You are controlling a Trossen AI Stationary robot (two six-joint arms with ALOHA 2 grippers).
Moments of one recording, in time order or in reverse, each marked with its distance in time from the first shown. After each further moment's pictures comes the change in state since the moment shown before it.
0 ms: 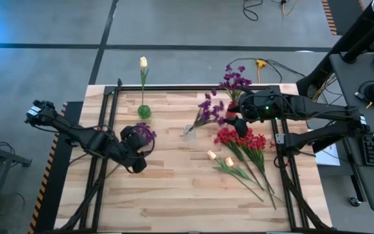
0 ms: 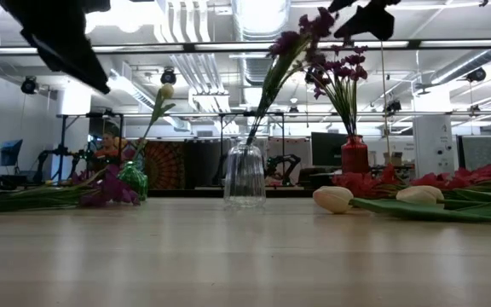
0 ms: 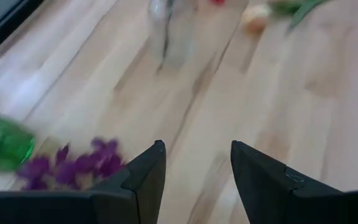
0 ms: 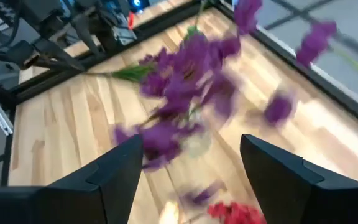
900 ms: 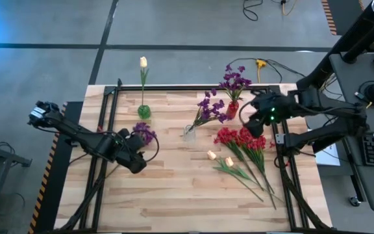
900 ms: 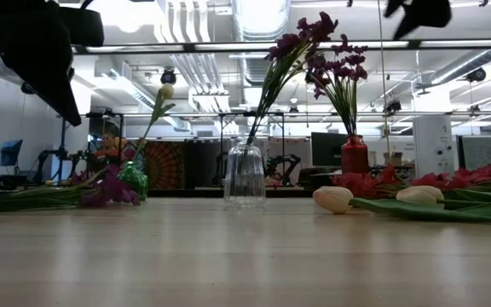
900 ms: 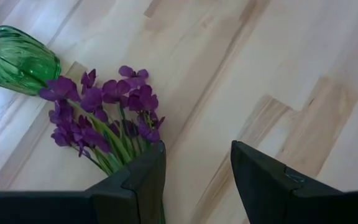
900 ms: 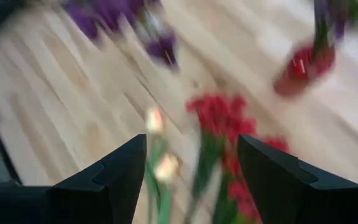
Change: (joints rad) left arm 0.000 0.106 -0.001 -0.191 0.070 -0.185; right arm 0.045 0.021 0.215 -0.597 -0.002 0.277
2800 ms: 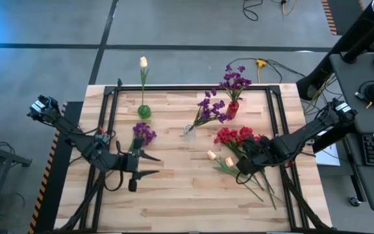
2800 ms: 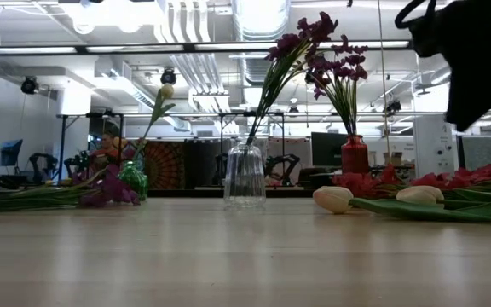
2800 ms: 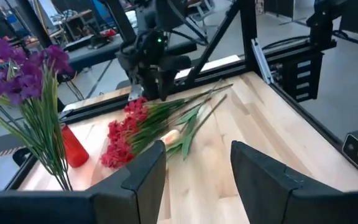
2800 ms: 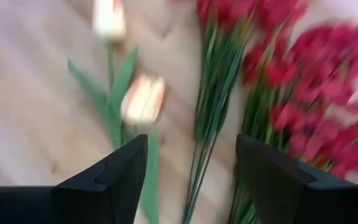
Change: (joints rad) left arm -0.199 -0.159 -0.165 1.075 -0.105 1.015; right arm 0.547 0.156 -0.503 0.268 0.266 0.610
